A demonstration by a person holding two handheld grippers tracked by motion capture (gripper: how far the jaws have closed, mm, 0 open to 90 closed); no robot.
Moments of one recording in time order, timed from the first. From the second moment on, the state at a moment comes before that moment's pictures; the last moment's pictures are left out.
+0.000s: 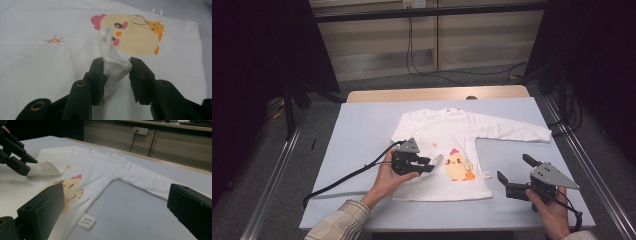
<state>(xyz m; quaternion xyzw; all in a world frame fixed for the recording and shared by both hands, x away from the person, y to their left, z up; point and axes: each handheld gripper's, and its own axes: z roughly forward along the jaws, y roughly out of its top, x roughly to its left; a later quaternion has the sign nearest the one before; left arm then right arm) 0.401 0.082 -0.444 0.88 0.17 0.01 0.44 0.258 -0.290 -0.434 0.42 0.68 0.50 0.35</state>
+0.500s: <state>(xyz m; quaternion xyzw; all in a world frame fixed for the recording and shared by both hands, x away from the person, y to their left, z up) 0.401 0.086 -0.437 0.87 0.20 0.05 0.44 0.258 -0.291 -0.434 0.42 0.68 0.50 0.35</state>
